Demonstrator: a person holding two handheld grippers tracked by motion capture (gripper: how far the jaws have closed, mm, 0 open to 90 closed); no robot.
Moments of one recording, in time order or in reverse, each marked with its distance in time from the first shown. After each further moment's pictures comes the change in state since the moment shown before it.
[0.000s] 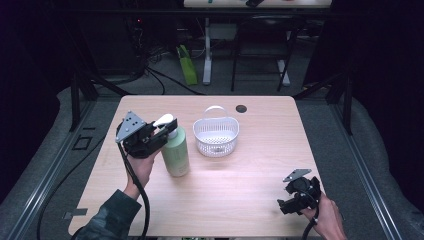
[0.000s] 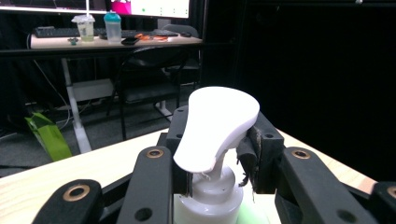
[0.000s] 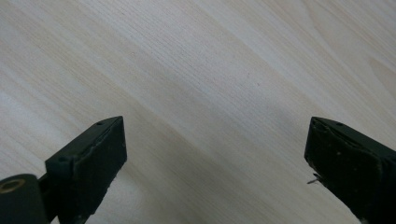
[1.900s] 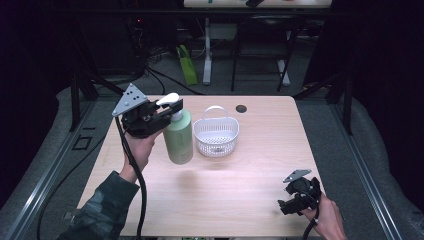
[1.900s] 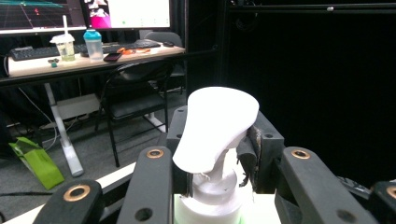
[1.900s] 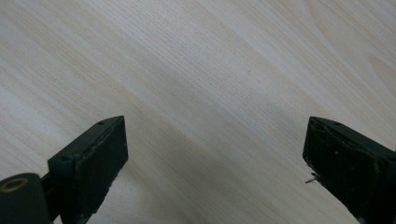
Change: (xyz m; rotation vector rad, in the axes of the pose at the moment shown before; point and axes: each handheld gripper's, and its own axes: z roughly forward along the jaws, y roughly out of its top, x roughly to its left) left arm -0.009 0.068 0.008 0.006 -0.070 0.059; right arm 0.000 -0.001 0.000 0.004 0.001 -0.003
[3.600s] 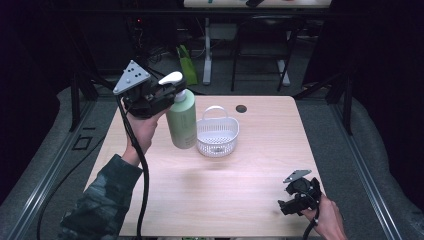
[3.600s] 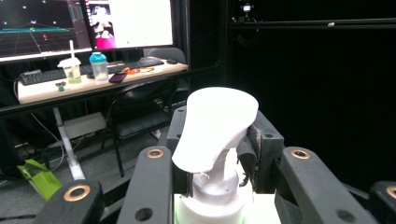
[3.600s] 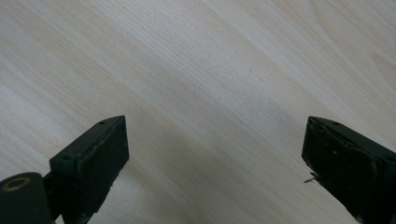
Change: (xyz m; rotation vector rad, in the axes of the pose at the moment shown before) left arm 0.001 0.043 0.016 -0.048 0.011 0.040; right arm 0.000 -0.001 0.000 0.003 0.006 0.001
